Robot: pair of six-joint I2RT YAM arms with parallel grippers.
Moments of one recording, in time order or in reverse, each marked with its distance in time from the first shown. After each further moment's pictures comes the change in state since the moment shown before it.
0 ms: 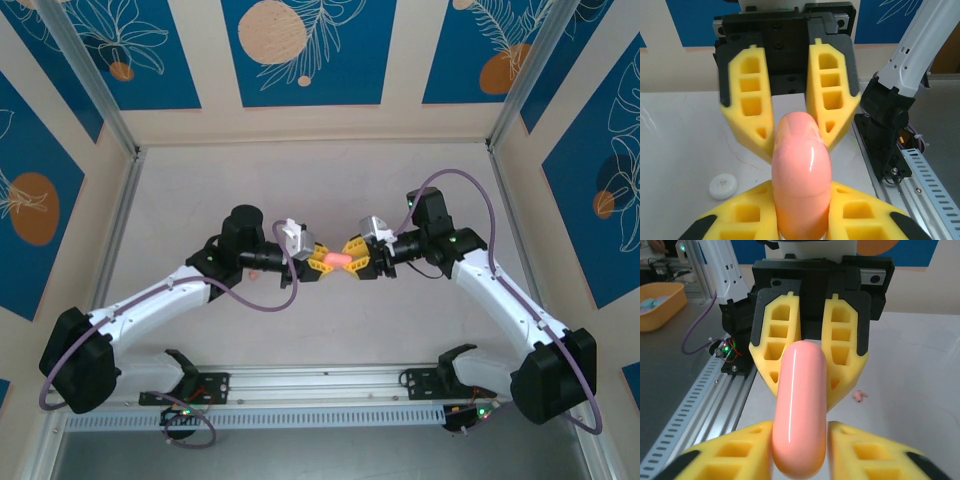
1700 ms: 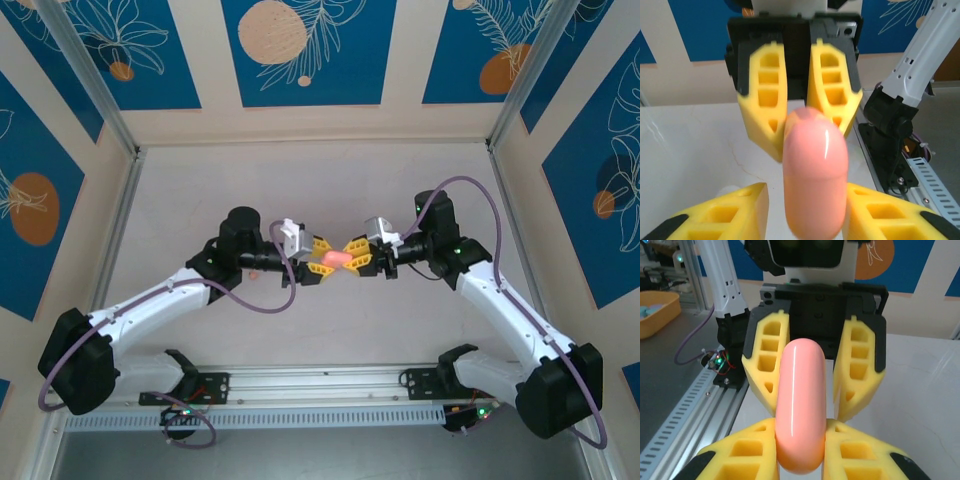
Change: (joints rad) left arm 0.000 -0.008 -0.021 0.065 -0.008 -0.018; right arm 0.001 -0.079 -0.064 0.161 -0.019 0.083
